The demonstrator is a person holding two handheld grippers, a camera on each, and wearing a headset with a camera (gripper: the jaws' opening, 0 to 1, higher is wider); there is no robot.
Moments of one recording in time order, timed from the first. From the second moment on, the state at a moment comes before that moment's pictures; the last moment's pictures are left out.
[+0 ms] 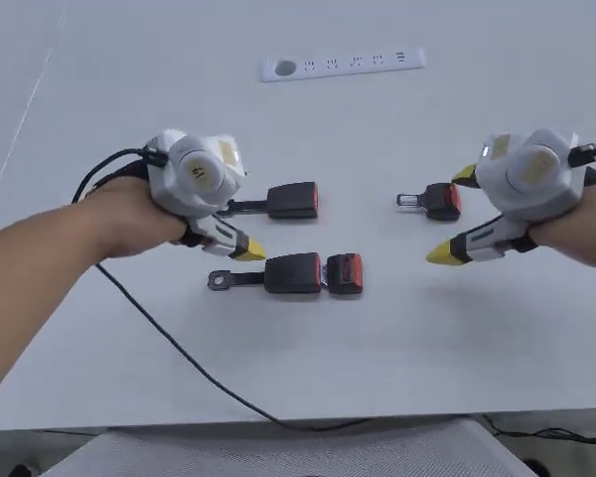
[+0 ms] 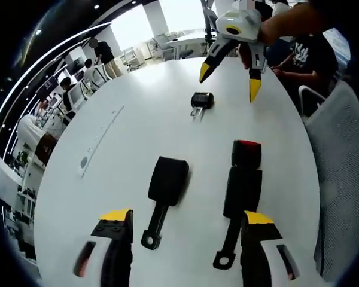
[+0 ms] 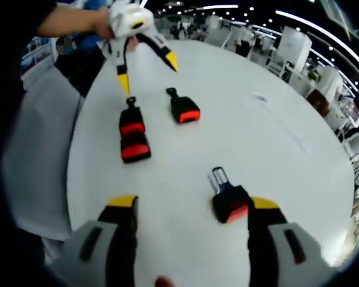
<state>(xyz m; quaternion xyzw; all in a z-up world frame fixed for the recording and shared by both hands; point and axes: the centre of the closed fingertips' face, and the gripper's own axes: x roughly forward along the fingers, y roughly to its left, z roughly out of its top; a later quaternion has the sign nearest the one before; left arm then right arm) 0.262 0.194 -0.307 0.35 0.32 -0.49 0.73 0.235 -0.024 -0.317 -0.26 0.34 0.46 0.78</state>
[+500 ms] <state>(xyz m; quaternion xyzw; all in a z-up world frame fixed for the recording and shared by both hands) 0.219 0.262 -0.279 0.24 0.32 -0.38 0.83 0.192 -0.044 -0.286 -0.18 0.32 0.38 0.85</state>
